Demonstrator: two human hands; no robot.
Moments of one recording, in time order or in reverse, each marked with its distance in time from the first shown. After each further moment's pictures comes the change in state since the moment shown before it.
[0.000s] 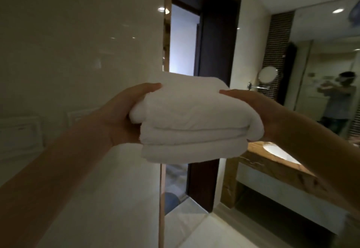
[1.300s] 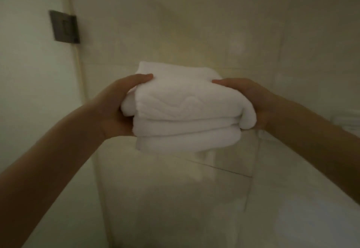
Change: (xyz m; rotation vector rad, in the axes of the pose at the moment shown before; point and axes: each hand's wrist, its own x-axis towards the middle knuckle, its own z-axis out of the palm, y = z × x) left_hand -0.385 0.060 -0.121 0.112 1.074 0.245; right_hand 0.113 0.044 0.441 0.100 -1.319 0.108
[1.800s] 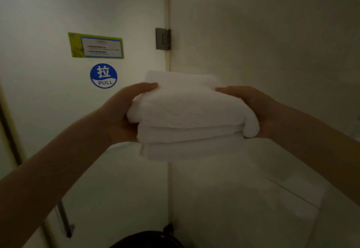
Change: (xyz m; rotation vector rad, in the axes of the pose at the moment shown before) left_hand -0.112 -0.006 0.040 0.012 0.603 0.090; right_hand 0.050 0.026 0.039 0.028 -0.532 0.166
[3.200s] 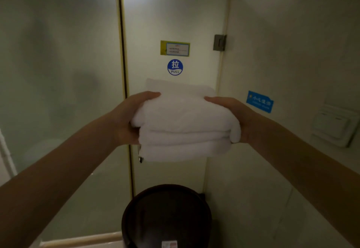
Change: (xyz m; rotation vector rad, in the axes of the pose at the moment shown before) left_hand -0.252 -0.063 0.157 -0.043 0.485 0.002; right_hand -0.168 0.054 0.099 -0.002 -0.335 0.054
